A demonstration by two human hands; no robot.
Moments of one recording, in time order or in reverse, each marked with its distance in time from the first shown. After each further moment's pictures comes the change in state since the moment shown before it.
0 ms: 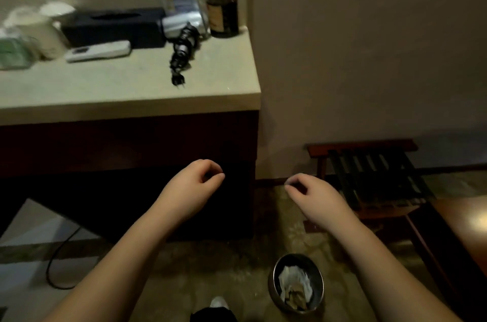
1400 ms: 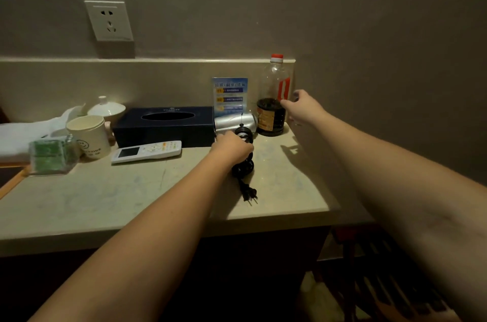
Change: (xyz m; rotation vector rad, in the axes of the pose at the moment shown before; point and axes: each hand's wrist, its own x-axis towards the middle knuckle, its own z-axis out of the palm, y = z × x) left_hand 0.282 0.004 -0.183 0.087 0.129 -0.200; right_hand 0.317 -0.262 -0.130 0.110 0.411 -0.050
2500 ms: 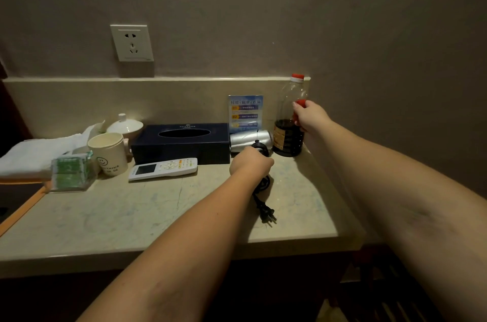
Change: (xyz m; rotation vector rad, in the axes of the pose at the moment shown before) left_hand 0.011 0.008 0.005 -0.055 0.023 -0.028; right_hand 0.035 -0.018 0.020 0.295 0.063 0.080
